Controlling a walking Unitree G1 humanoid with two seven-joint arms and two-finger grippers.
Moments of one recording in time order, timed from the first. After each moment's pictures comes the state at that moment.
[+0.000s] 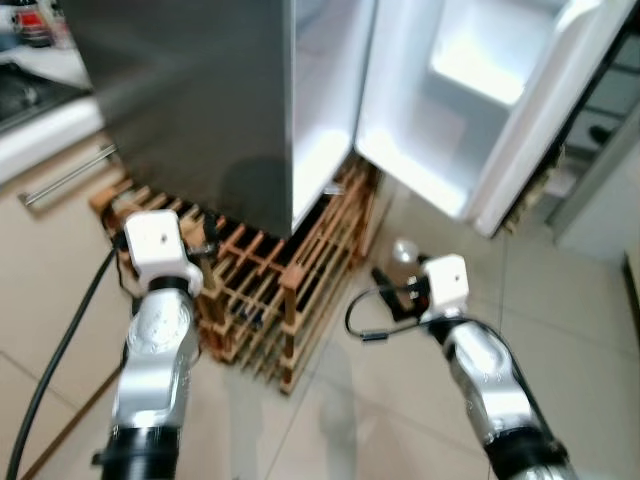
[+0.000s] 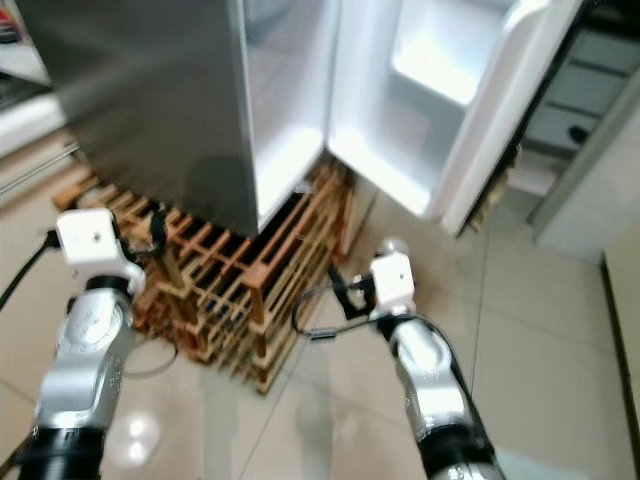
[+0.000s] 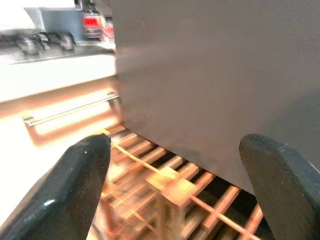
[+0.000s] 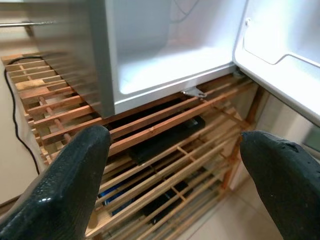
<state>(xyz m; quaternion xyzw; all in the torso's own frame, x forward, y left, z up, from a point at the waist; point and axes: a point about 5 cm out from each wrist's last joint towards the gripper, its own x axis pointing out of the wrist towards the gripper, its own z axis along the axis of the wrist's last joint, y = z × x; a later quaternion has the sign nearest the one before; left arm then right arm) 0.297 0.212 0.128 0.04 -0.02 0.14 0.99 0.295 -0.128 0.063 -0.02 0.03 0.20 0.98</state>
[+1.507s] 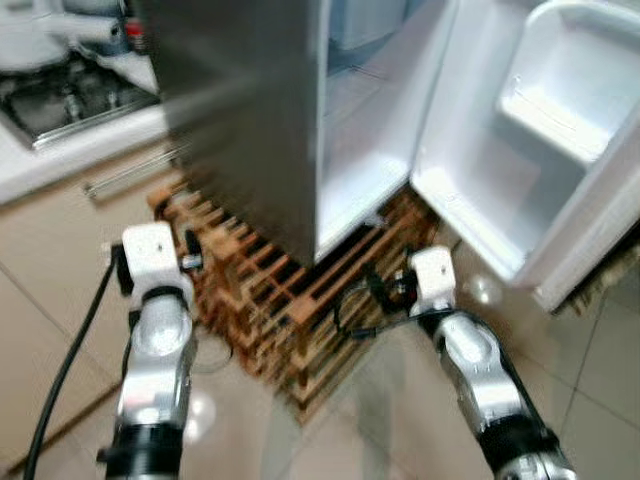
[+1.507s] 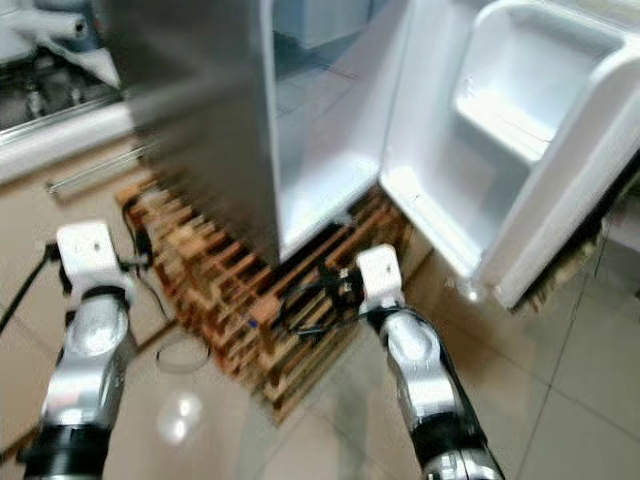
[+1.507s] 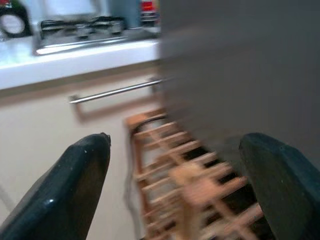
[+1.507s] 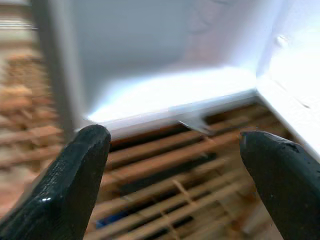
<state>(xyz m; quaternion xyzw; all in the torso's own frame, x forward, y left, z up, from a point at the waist) 0.299 0.185 0.109 0.03 0.02 0.16 0.99 0.301 -0.148 0.058 -0.05 0.05 0.17 0.98</state>
